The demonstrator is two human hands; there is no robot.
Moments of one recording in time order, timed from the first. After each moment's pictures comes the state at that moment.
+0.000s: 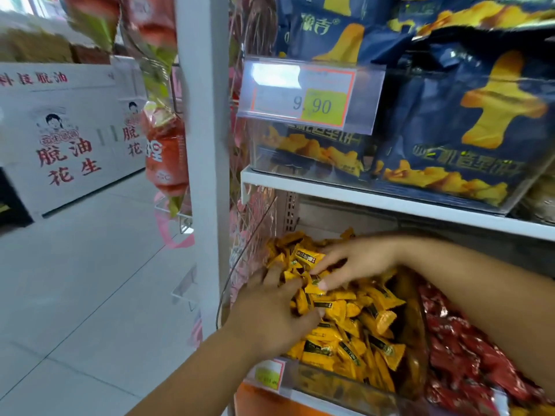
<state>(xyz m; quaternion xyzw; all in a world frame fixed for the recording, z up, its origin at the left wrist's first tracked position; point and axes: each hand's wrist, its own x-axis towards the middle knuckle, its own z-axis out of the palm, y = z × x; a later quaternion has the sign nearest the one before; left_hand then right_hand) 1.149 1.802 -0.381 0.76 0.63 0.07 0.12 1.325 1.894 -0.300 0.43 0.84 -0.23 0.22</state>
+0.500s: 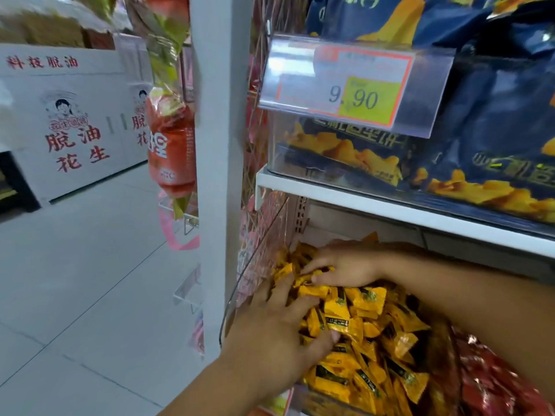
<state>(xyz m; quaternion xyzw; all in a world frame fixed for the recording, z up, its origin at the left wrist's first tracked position) 1.143 1.794 -0.386 0.76 0.63 0.08 0.12 1.297 1.941 -0.344 0.37 0.90 -0.11 0.18</state>
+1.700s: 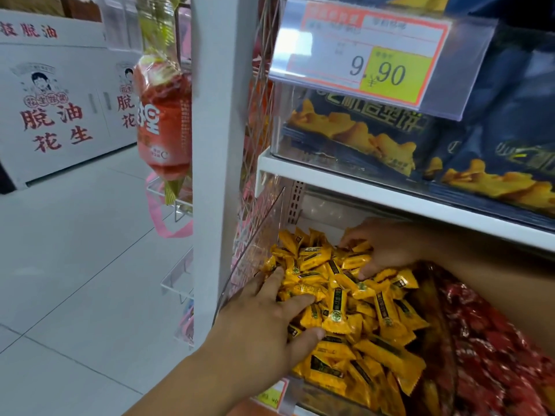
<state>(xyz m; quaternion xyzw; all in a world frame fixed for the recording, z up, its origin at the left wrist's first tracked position) 1.132 1.787 -0.377 0.79 0.60 0.05 0.13 1.345 1.937 -0.304 0.49 0.84 -0.09 0.19</state>
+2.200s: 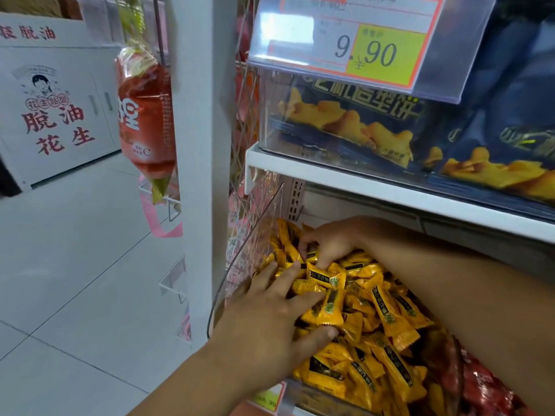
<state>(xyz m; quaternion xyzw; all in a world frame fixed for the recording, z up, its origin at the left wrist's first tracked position) 1.141 1.796 -0.383 0.80 0.59 0.07 0.11 1.275 1.975 -0.345 0.45 0.84 -0.14 0.28</state>
